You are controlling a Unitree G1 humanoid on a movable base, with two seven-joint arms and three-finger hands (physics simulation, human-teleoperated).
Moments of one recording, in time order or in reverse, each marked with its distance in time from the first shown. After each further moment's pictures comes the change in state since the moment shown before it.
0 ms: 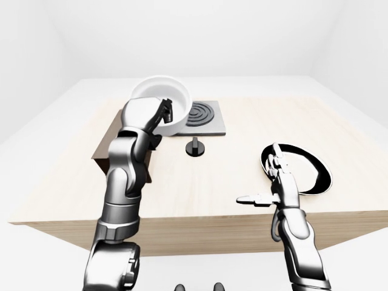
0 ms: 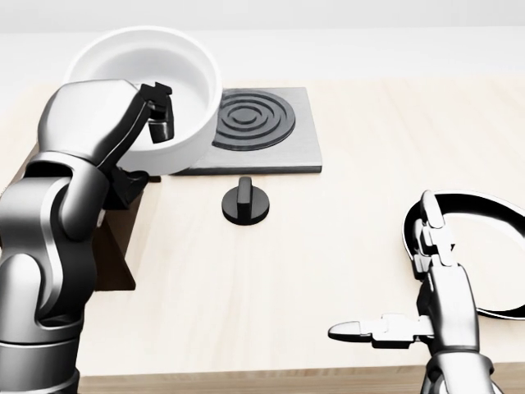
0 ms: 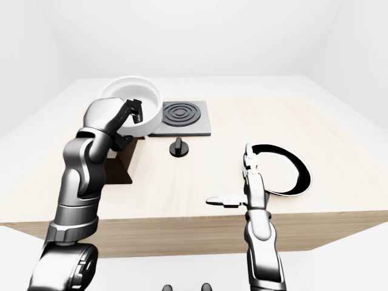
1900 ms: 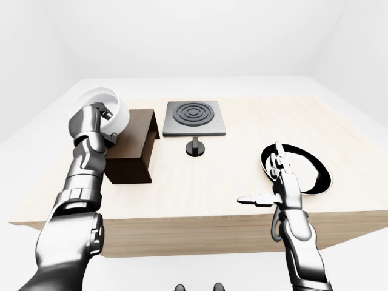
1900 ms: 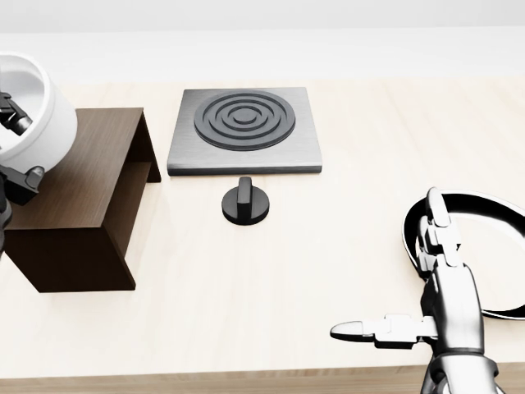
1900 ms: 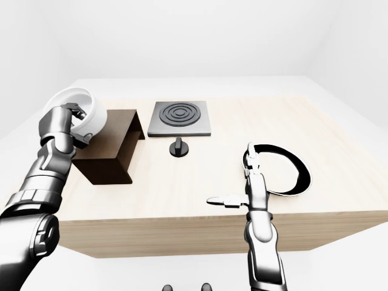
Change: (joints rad) left arm -0.247 0.339 0.084 0.969 -0.535 0.000 0.672; right arm 0.012 0.004 -0.004 -0.020 -0.006 -0.022 -0.007
